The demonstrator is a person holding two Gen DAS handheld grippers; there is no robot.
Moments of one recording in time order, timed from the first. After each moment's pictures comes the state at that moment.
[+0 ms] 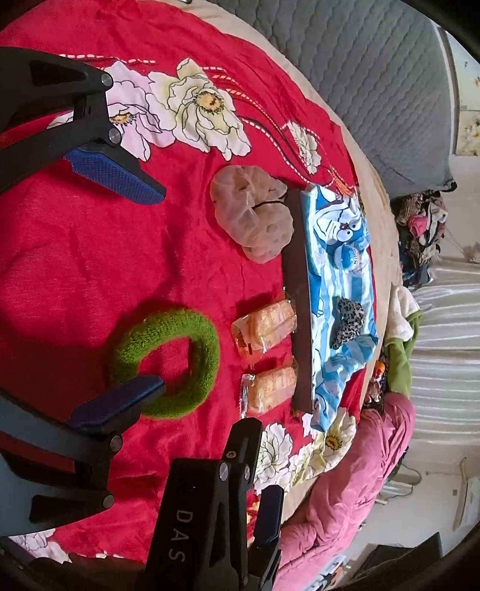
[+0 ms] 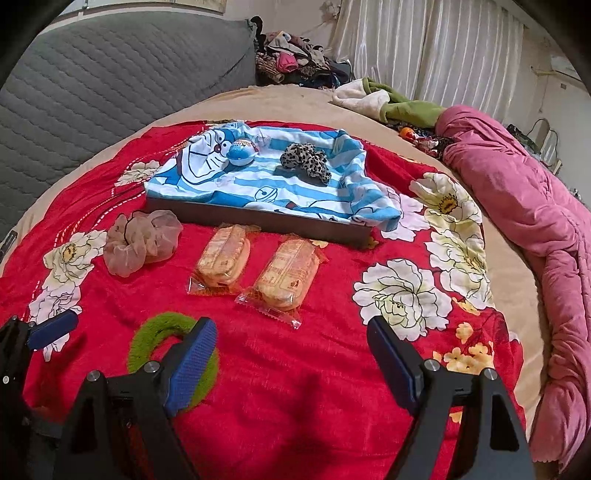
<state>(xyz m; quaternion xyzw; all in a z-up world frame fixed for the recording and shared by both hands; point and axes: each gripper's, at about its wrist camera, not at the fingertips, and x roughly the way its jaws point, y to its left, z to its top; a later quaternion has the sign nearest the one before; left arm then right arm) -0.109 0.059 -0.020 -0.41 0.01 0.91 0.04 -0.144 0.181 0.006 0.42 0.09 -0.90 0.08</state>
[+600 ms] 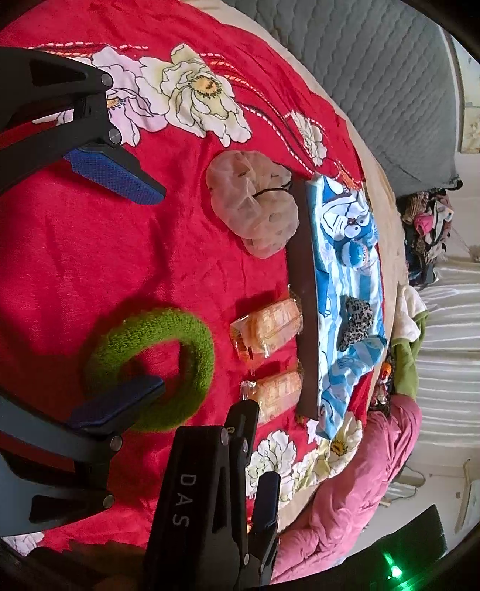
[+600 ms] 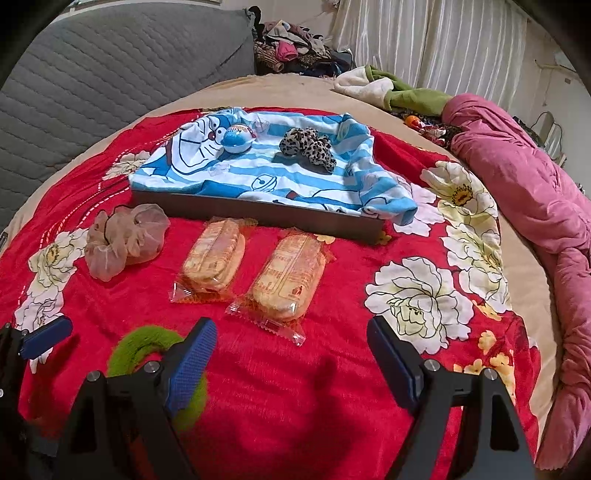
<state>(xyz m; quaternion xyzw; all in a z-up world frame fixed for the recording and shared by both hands) -0.130 0.063 -0.034 -0.42 0.01 0.91 0.04 -0.173 0.179 -0.017 0.44 0.09 -0.89 0.08</state>
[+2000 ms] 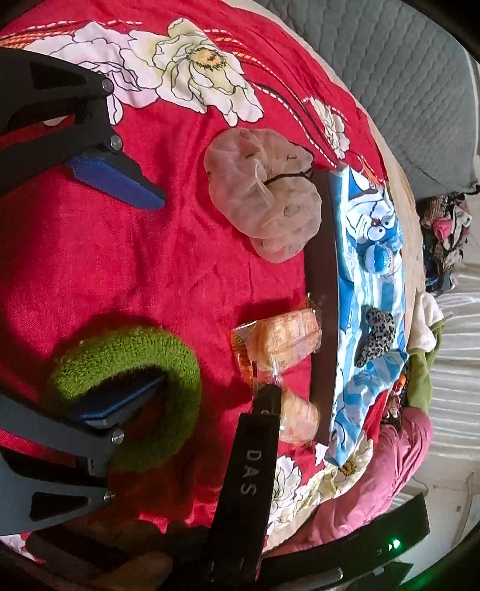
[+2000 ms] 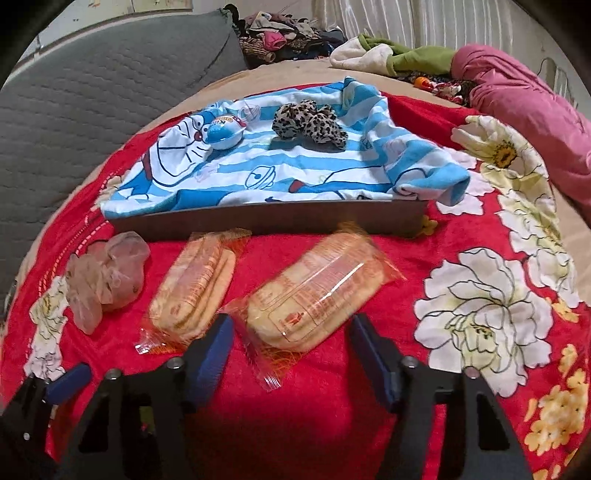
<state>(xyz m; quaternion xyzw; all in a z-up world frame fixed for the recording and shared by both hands) -0.161 0.056 -0.060 -0.45 -0.01 0.89 0.04 -0.230 0.188 -0.057 0.46 -0.02 -0.88 0.12</state>
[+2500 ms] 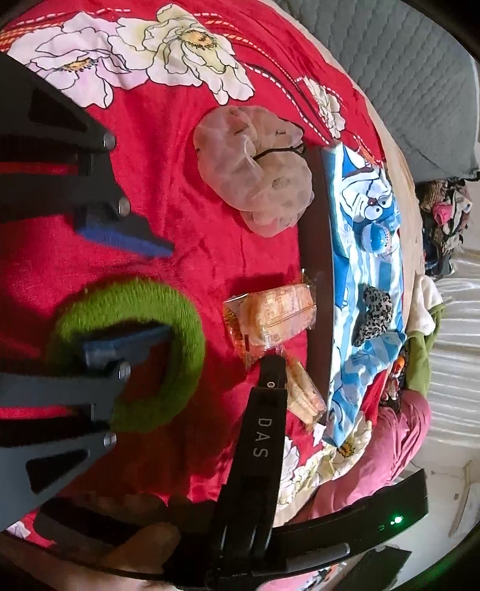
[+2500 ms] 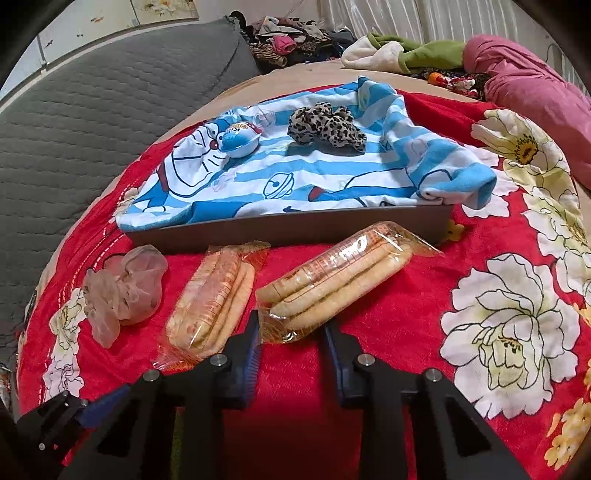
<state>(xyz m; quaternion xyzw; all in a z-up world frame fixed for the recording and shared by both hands) -0.165 0.061 -0.055 -0.45 -0.02 0.89 0.08 -0.238 0.189 -0.059 0.45 -0.06 -0.88 0.16</state>
